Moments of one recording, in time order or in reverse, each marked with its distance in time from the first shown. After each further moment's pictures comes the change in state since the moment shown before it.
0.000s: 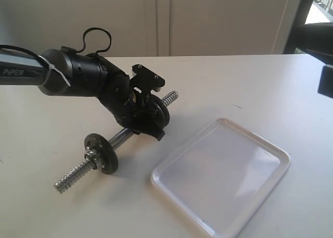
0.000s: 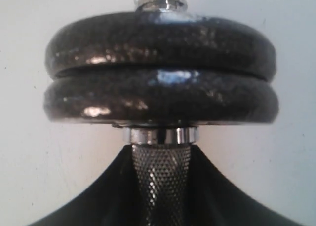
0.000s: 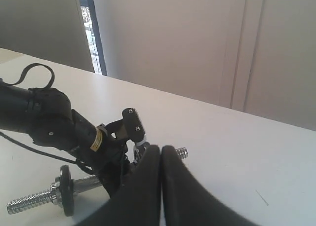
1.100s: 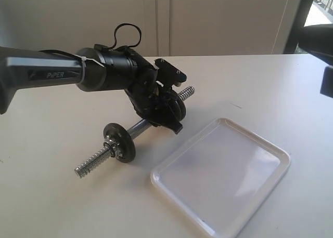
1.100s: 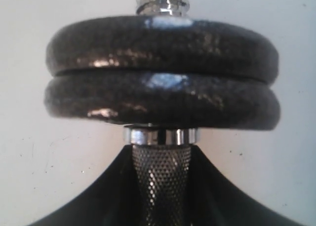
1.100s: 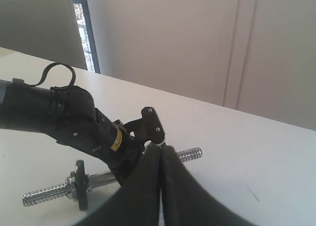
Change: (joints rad) left arm -0.058 0.124 -0.243 0.057 0.126 -0.015; right arm 0.000 -0.007 0.000 -0.067 -0.002 0.062
